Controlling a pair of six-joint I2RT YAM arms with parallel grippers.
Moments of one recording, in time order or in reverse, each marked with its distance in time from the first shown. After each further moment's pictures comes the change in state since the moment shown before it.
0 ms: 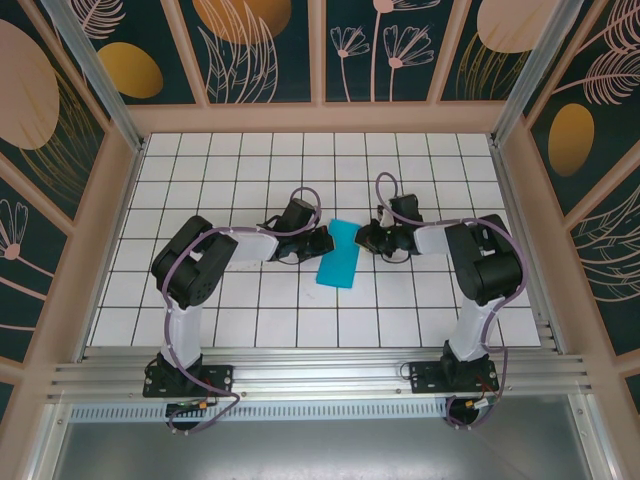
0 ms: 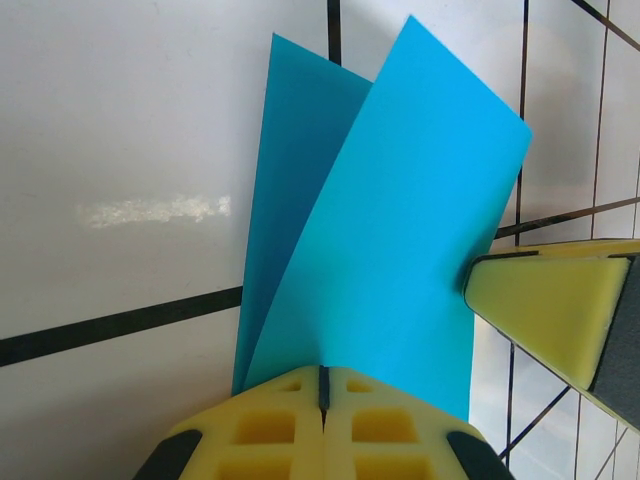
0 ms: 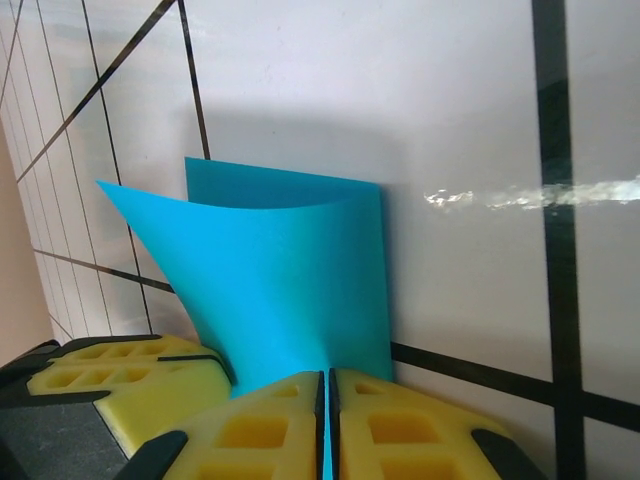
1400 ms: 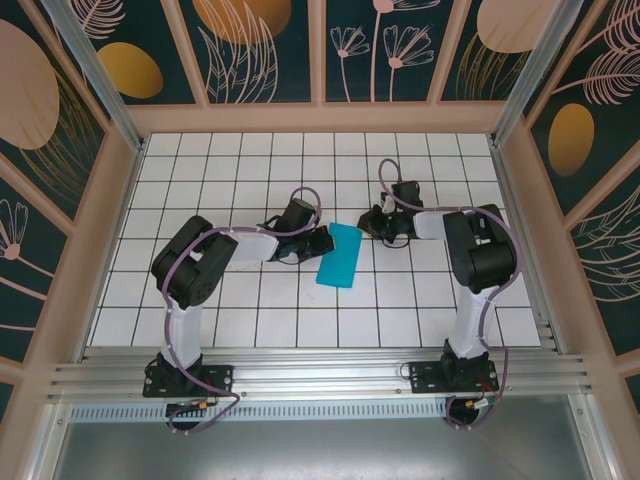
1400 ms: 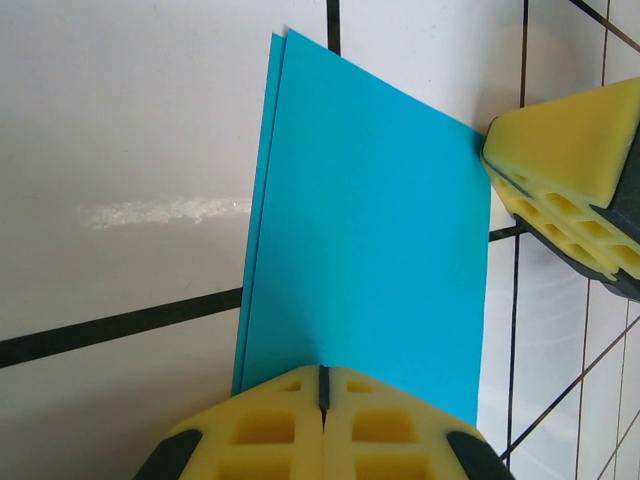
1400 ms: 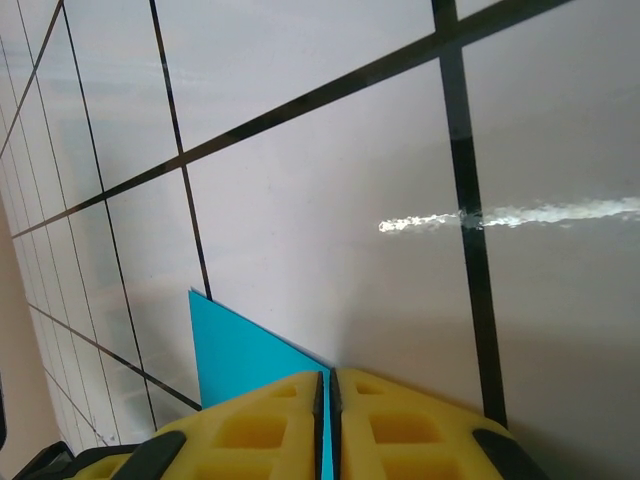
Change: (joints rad) left arm 0.000 0.000 0.000 0.001 -0.003 0.000; right arm -0.046 0.104 0.165 -0.074 0.031 -0.023
